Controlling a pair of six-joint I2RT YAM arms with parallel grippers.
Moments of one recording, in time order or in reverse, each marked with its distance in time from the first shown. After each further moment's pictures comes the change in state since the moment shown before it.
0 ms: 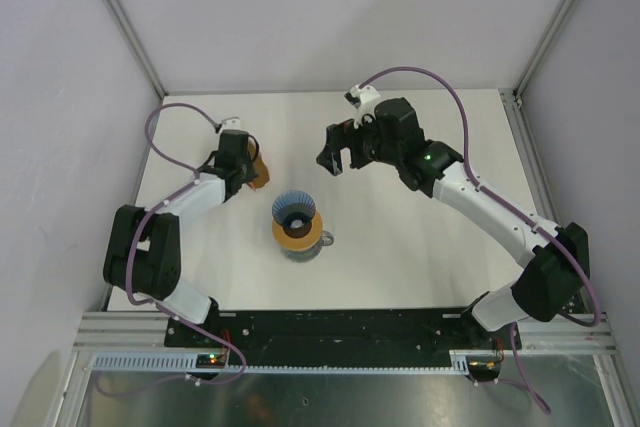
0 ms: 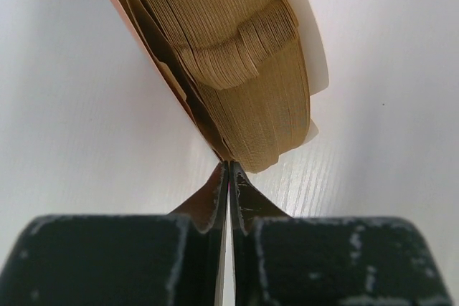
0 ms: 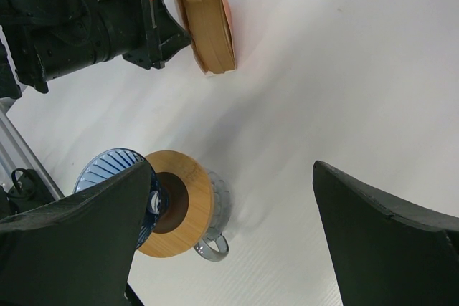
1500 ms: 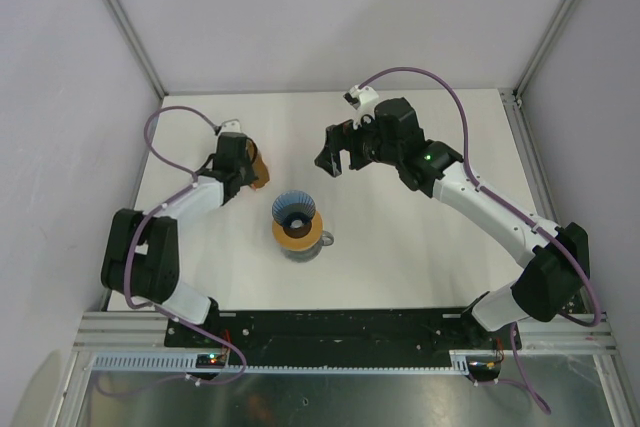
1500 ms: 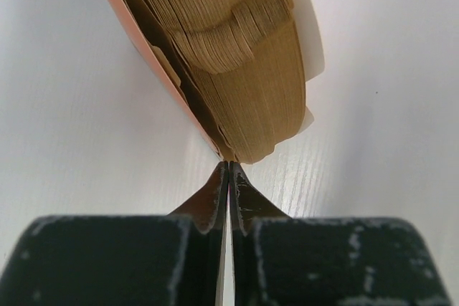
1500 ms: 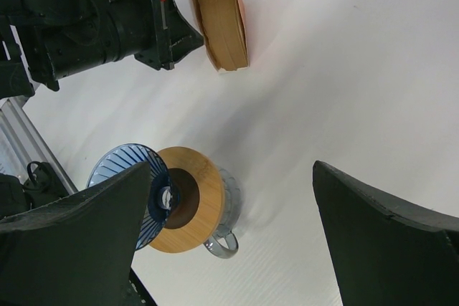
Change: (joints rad) left arm 0.008 -0.018 -0.027 0.007 0.040 0.004; right arm 0.000 0.000 0.000 0.000 -0.037 0.014
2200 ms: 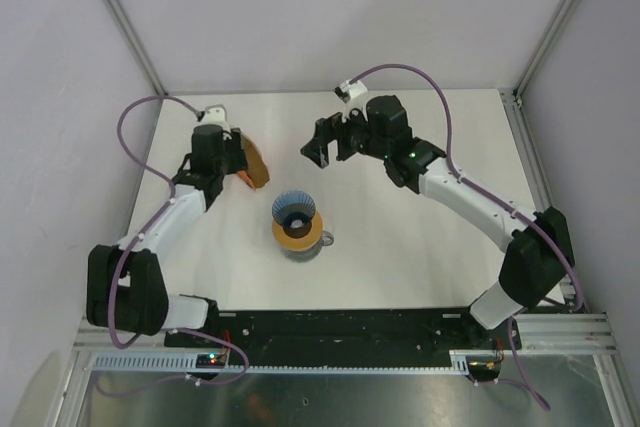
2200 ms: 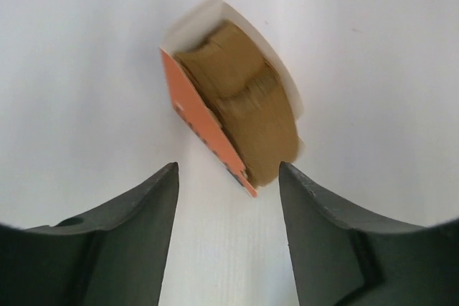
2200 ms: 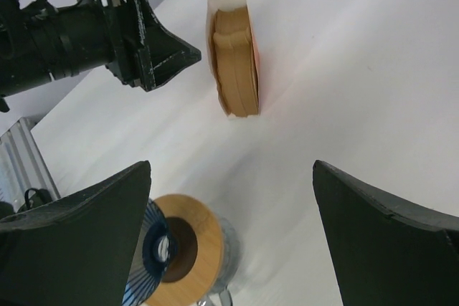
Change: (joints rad) left arm 0.047 -0.190 -0.014 0.029 0.062 0.166; right arm 0.006 0.079 0.000 0.195 -0.045 -0.010
